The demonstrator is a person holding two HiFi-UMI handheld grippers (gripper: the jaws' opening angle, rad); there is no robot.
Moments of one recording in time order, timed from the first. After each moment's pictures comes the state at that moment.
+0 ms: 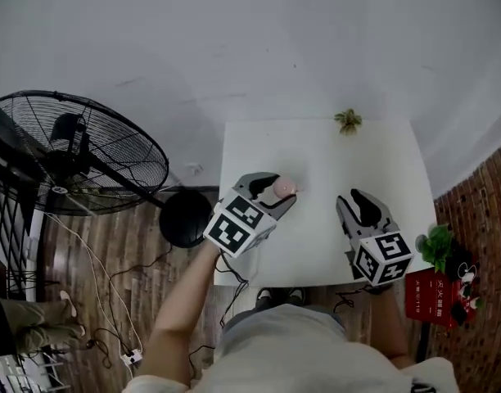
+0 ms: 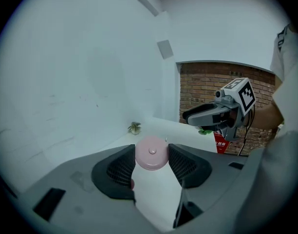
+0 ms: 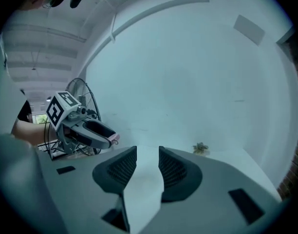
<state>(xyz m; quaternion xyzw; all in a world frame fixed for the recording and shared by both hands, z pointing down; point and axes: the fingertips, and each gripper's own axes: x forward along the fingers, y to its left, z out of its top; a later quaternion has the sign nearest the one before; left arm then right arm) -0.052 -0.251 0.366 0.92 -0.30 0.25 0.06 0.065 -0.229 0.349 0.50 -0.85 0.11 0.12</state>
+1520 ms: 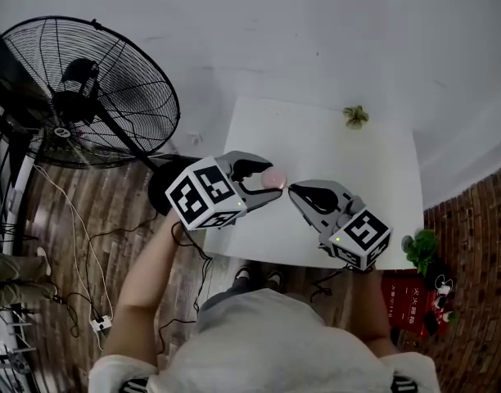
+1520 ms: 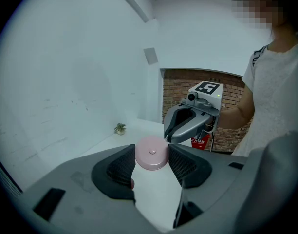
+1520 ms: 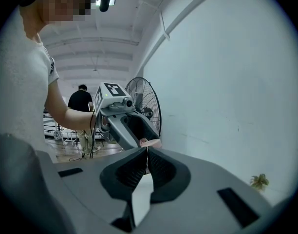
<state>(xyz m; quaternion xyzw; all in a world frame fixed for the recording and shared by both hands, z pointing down) -0.094 -0.182 0.331 0.95 -0.20 0.24 0.06 -0.079 -0.162 0.318 0.19 -0.97 0.01 0.16</state>
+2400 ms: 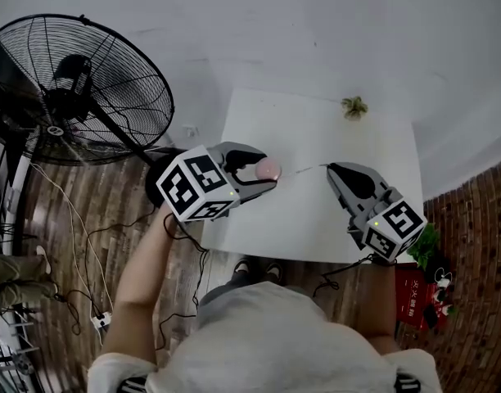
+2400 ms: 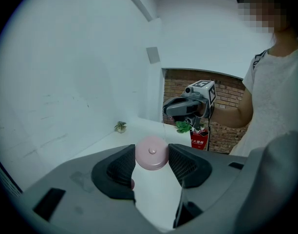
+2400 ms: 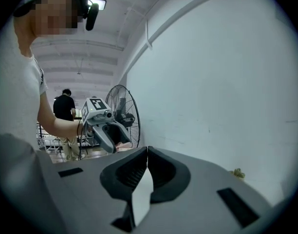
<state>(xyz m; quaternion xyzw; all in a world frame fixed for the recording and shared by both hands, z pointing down) -0.100 -0.190 0.334 0.95 -0.20 0.24 0.08 -0.007 -0.198 0.294 0.28 -0.95 0.03 0.12</state>
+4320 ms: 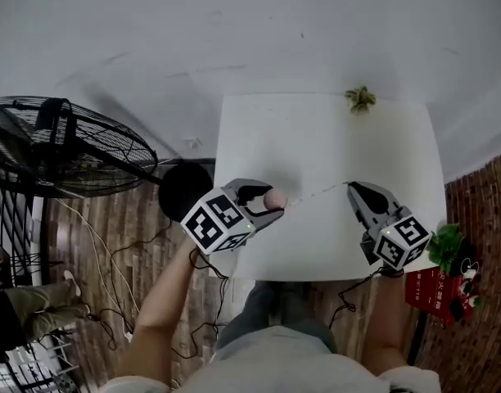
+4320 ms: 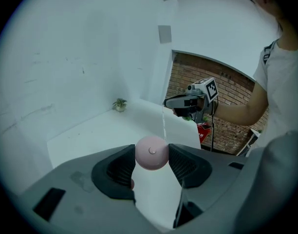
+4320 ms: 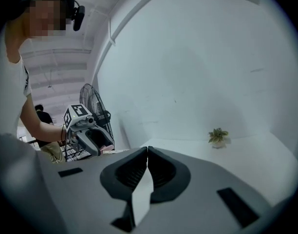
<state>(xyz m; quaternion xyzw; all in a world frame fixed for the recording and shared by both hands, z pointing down) -0.070 -0.233 0.435 0.92 -0.19 0.30 0.16 0.073 -0.264 0.402 0.38 -0.90 0.17 0.10</state>
